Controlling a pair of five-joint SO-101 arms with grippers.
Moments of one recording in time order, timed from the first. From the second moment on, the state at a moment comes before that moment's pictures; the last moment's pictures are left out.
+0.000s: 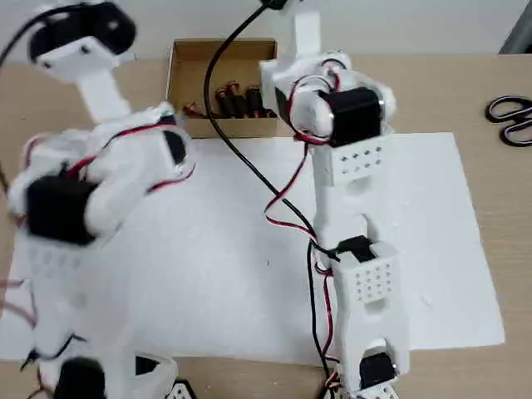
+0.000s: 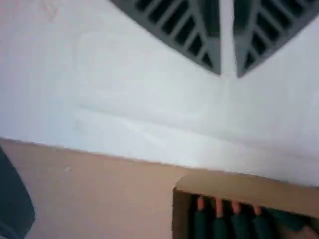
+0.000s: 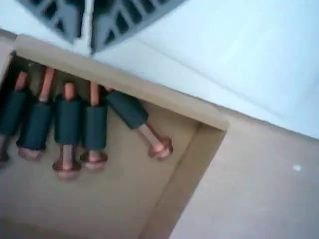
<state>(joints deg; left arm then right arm) 8.4 -21.1 -24.3 95.8 30.5 -20.7 37.0 -94.2 98.8 -6.4</state>
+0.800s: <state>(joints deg) 0.4 -51.8 -5.2 95.8 25.6 -13.0 0.7 -61.5 99.3 -0.7</state>
